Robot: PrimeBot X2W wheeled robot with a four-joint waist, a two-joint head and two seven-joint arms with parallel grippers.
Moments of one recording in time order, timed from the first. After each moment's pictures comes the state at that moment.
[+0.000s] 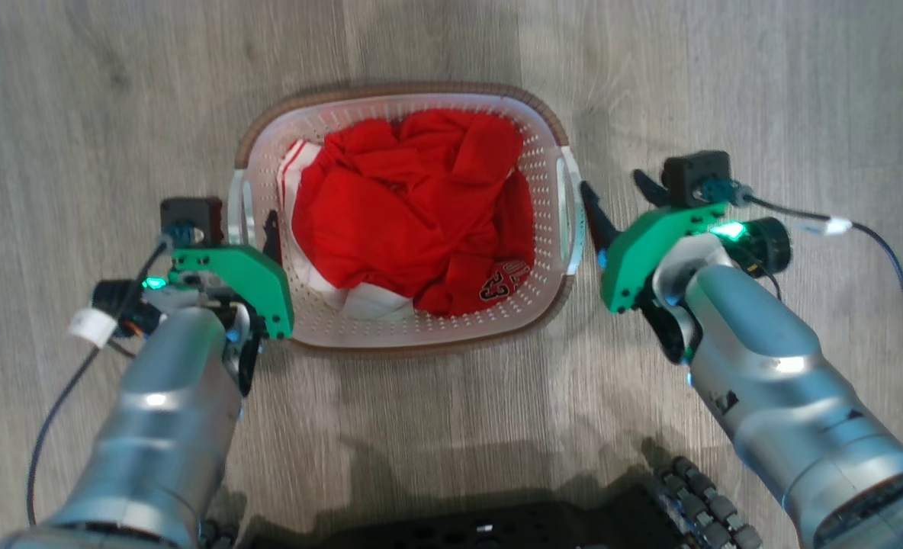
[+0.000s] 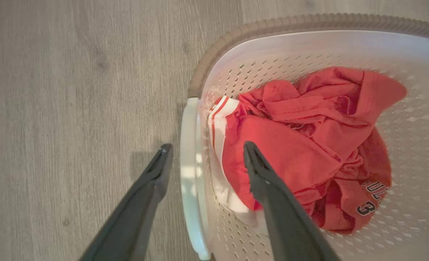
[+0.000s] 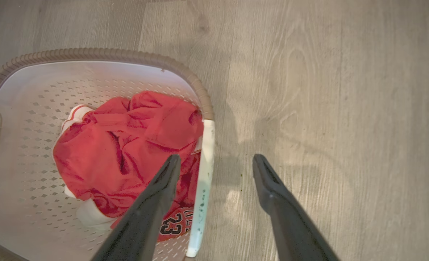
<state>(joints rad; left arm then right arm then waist) -0.75 0.03 -0.25 1.16 -0.25 -0.03 -0.25 -0.80 -0.07 0.54 0.98 0.52 0.13 -0.20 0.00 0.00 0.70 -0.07</state>
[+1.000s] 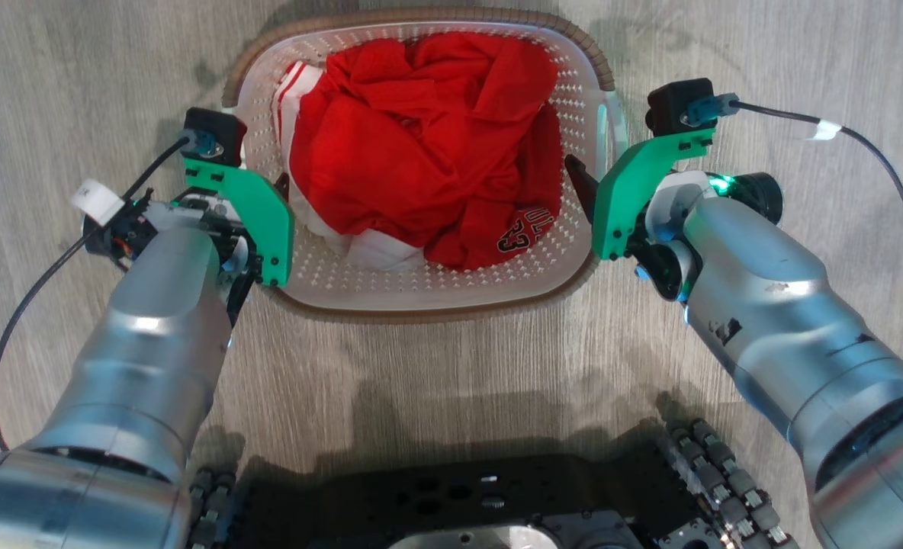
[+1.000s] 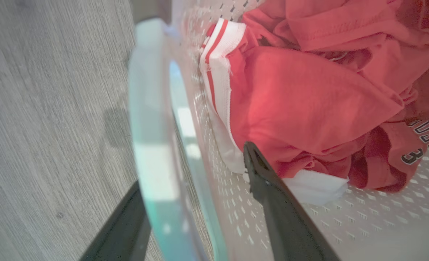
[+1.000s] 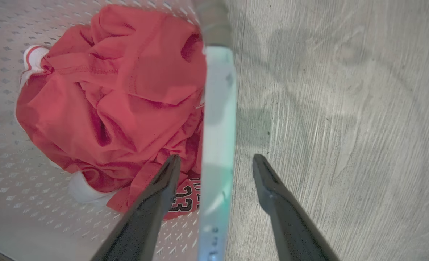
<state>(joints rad) -0.97 0.04 -0.38 1.30 -0.21 -0.11 -0.03 -1.03 -0.07 0.85 1.12 0.93 0.13 0.01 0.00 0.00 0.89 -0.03</state>
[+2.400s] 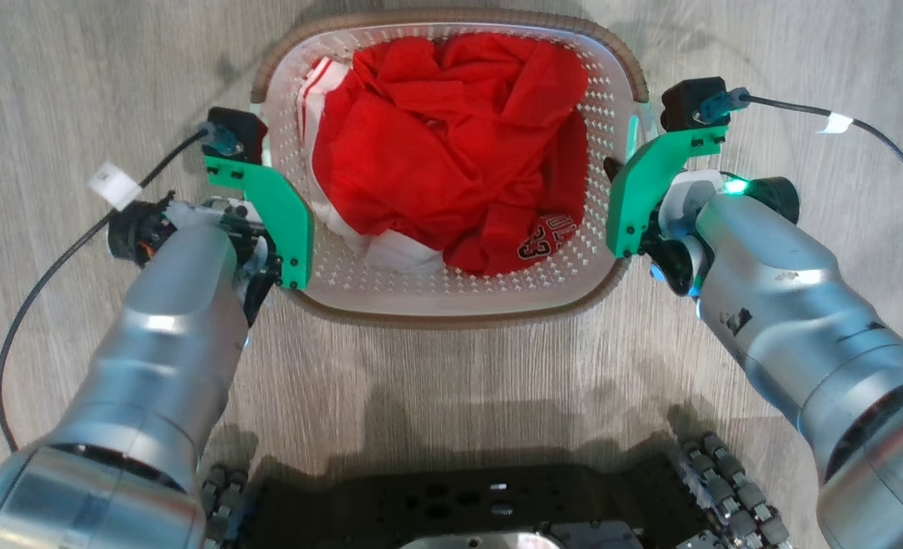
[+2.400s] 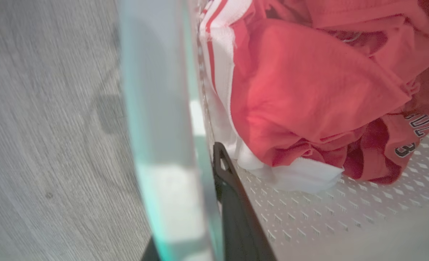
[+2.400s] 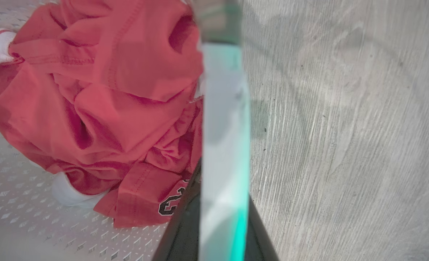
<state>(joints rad) -0.98 0.02 -0.48 1.29 -0.36 -0.12 0.07 -1.08 -0.08 1.01 1.20 1.09 0.13 0.01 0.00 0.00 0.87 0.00</state>
